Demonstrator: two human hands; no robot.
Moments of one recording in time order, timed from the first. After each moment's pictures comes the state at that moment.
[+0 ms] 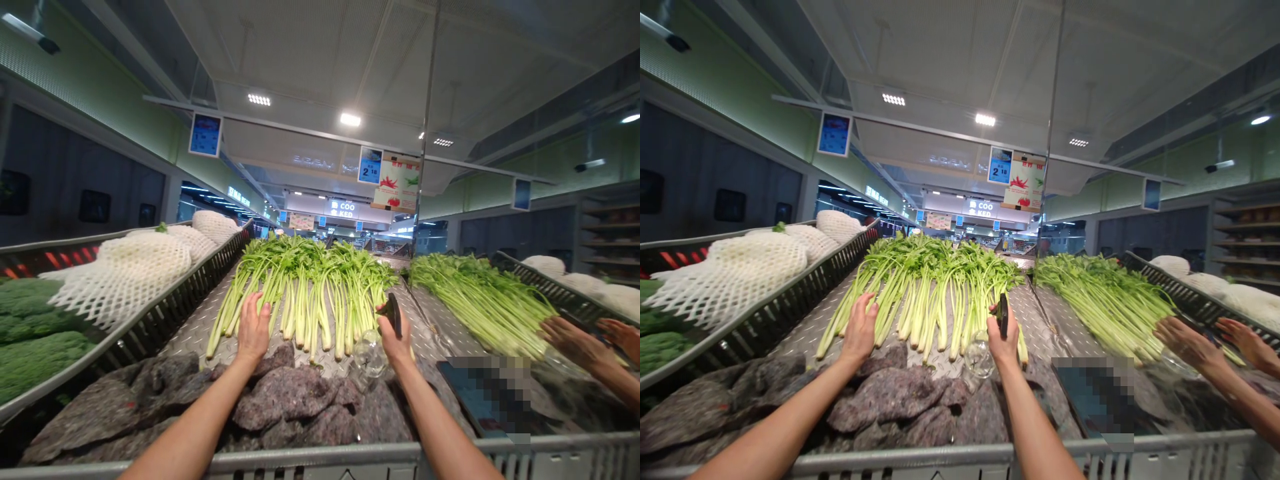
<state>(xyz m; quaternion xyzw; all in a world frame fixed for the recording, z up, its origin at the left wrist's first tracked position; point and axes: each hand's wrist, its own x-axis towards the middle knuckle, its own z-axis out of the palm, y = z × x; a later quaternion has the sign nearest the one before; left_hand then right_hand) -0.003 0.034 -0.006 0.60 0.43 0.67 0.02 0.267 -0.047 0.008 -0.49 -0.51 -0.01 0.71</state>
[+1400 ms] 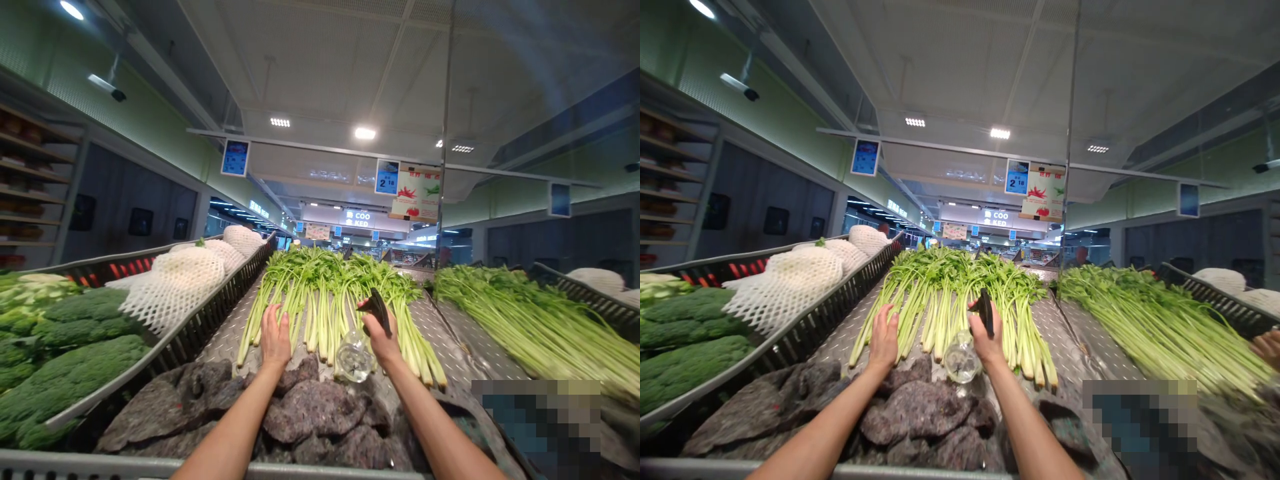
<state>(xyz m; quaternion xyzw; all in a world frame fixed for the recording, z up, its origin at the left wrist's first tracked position) -0.011 0.034 -0.005 0.56 0.46 0.69 0.03 0.187 -0.037 0.042 -0.36 -0.59 0.12 0.71</state>
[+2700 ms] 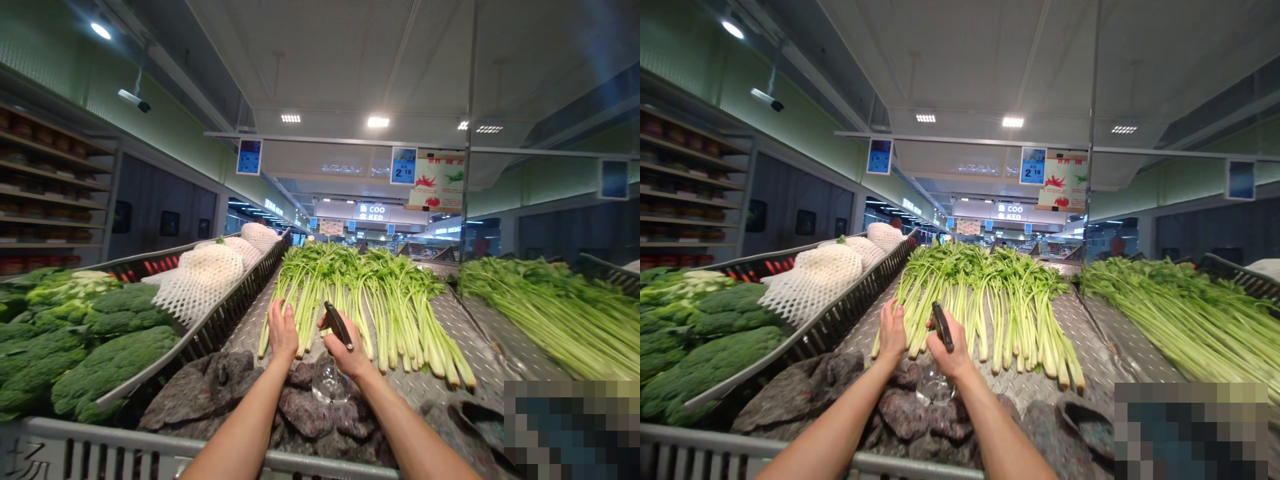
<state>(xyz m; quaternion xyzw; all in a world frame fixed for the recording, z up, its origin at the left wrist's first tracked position) -0.030 0.041 -0.005 0.51 0.49 0.71 0.02 0.108 -0.038 0.022 -0.30 -0.74 0.15 0.58</state>
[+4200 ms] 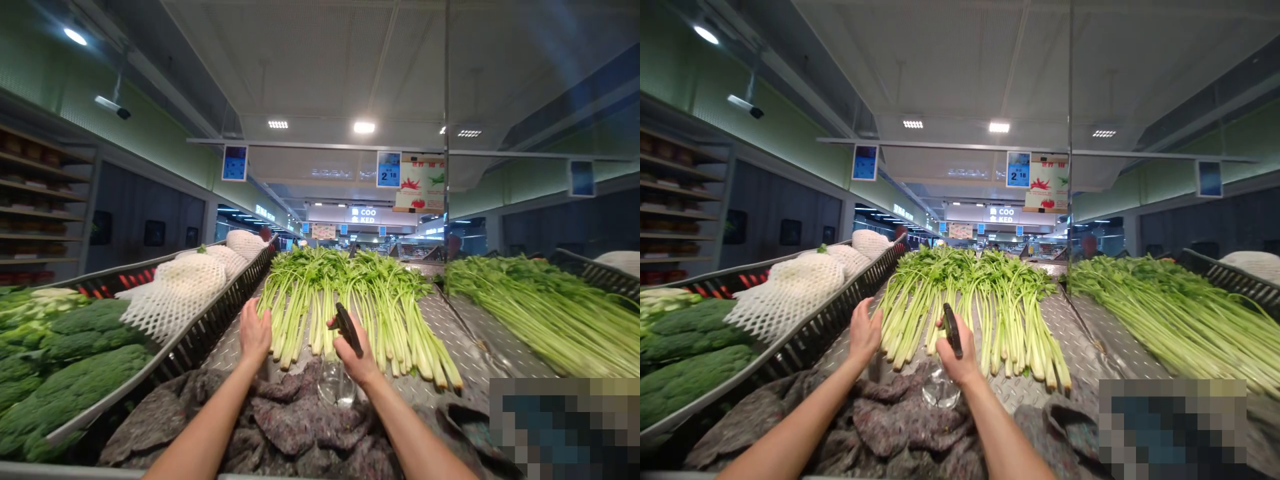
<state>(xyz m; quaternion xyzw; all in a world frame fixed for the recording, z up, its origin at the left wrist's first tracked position) -0.060 0.058 0.012 0.54 0.55 0.63 -0.09 0.146 -0.034 0.020 -0.34 -0.70 0.13 0.62</state>
